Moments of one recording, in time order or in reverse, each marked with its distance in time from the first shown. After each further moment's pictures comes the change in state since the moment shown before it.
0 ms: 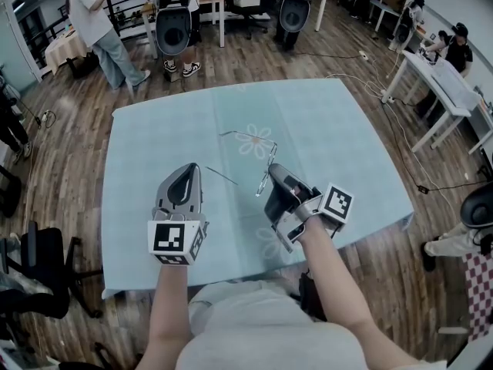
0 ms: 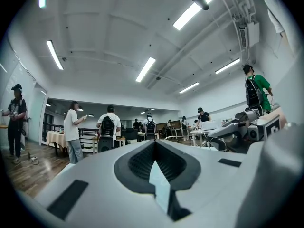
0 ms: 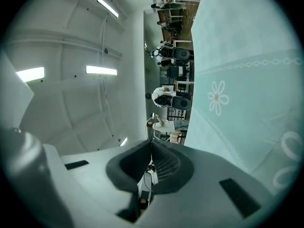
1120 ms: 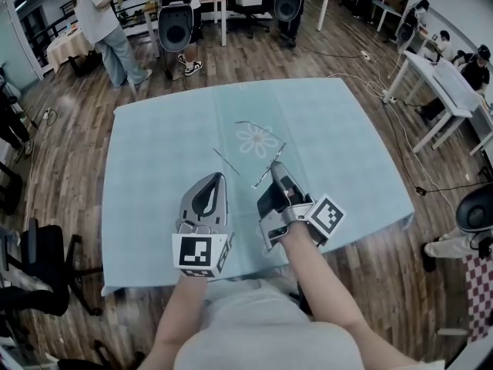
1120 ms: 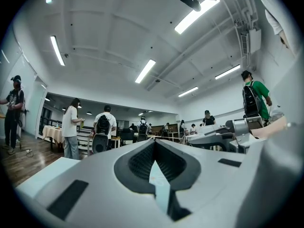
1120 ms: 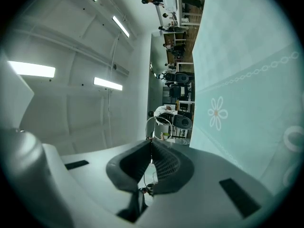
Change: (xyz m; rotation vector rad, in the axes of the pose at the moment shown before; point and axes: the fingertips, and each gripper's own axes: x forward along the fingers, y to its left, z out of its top) left arm -0.006 -0.055 0.006 -0.058 -0.026 -0.029; right arm -0.003 0.005 0.006 -0.064 -0.260 -0.001
